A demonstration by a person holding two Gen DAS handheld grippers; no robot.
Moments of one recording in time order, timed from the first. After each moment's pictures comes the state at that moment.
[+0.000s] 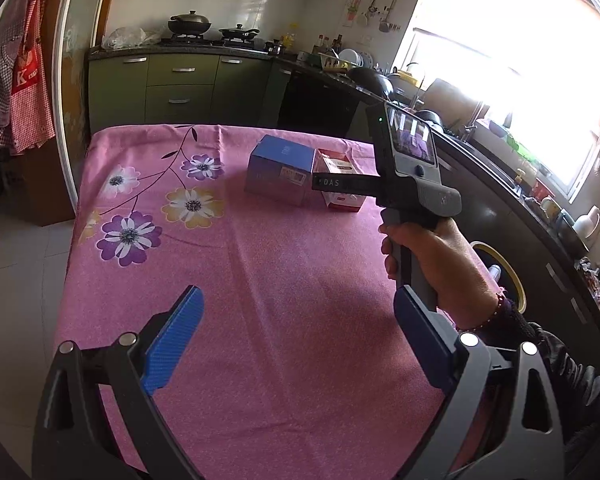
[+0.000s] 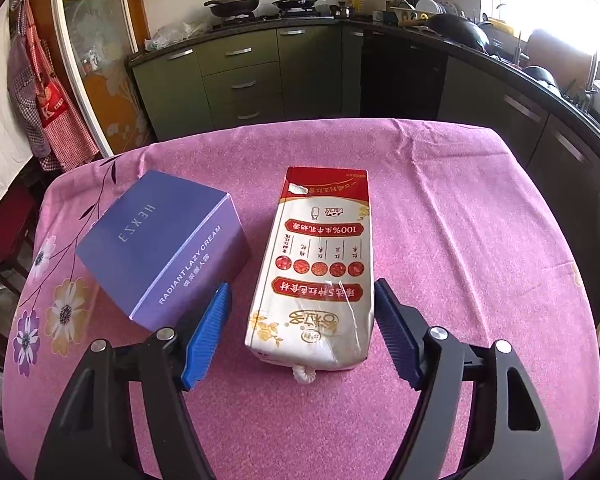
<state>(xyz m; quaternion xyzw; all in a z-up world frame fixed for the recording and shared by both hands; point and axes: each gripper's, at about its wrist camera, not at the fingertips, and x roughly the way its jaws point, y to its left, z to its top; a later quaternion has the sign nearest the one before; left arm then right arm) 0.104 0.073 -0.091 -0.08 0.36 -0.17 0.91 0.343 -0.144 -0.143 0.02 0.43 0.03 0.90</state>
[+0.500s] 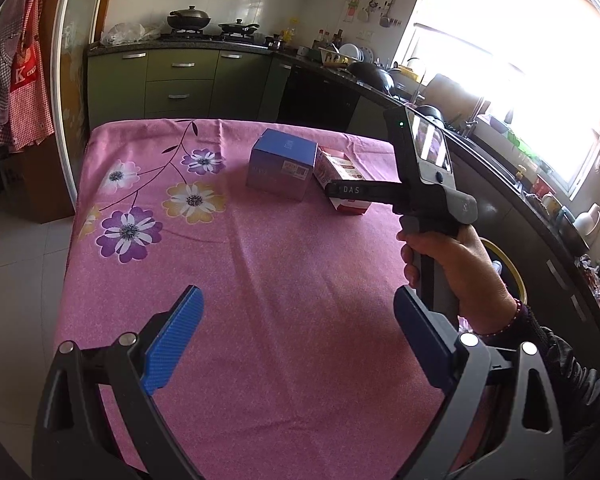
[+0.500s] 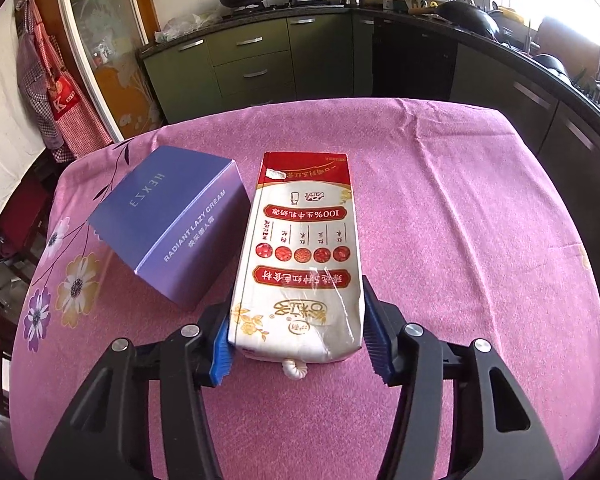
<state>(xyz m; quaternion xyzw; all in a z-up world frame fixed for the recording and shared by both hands) 0.105 0.072 -0.093 -0.07 0.37 -0.17 0.91 0.323 -0.156 -0.148 0.04 0.45 0.06 0.89</state>
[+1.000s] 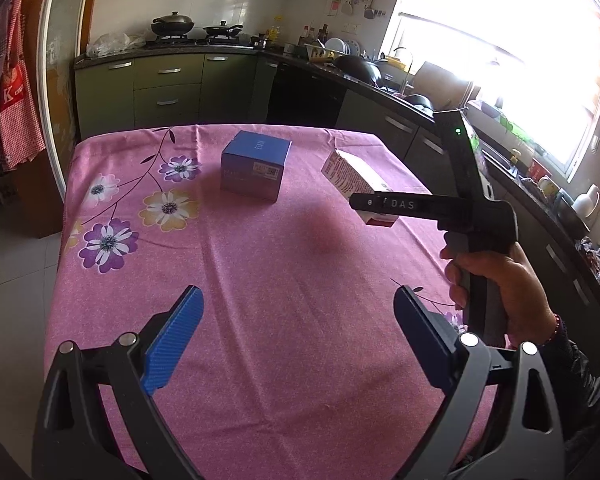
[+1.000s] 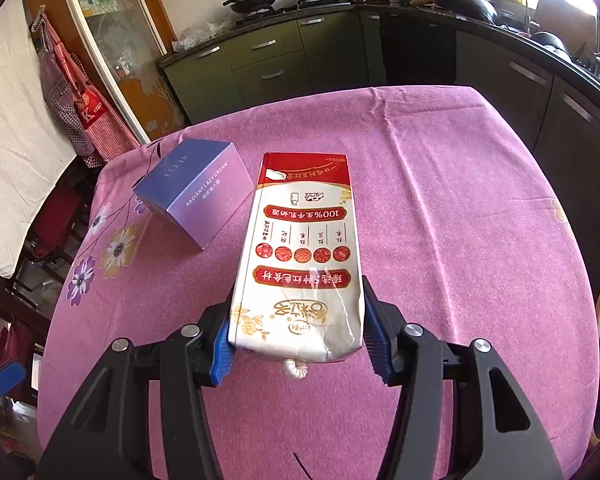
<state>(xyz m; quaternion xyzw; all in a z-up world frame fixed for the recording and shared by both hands) 0.103 0.040 -0.086 -0.04 0.37 -0.18 0.91 0.259 -0.210 -0.125 0.08 0.44 0.11 0.89</state>
